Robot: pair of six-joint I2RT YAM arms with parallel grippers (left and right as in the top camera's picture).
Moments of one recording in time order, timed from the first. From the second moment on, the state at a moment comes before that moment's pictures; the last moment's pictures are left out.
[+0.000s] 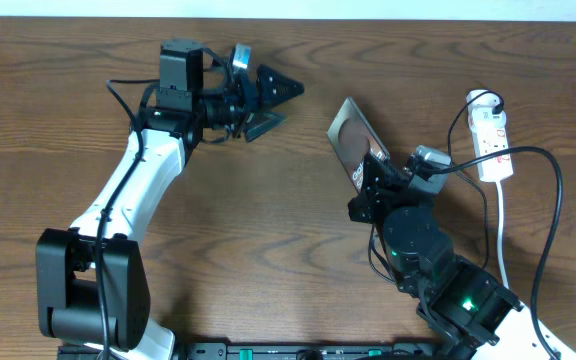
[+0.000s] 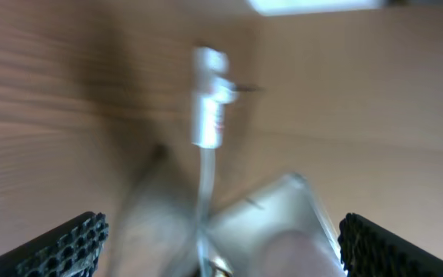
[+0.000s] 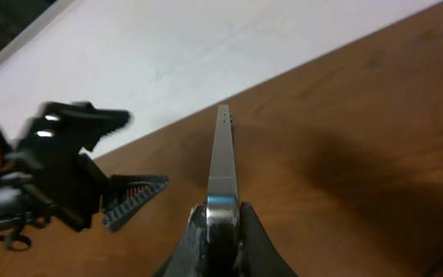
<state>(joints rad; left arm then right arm) -0.16 1.72 1.25 -0.22 0.98 -0.90 0.84 0.91 0.75 -0.19 0.60 0.80</state>
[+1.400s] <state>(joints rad) -0.16 0.60 1.25 -1.28 -0.10 -0.52 0.73 0.91 0.41 0.38 0.15 1.10</state>
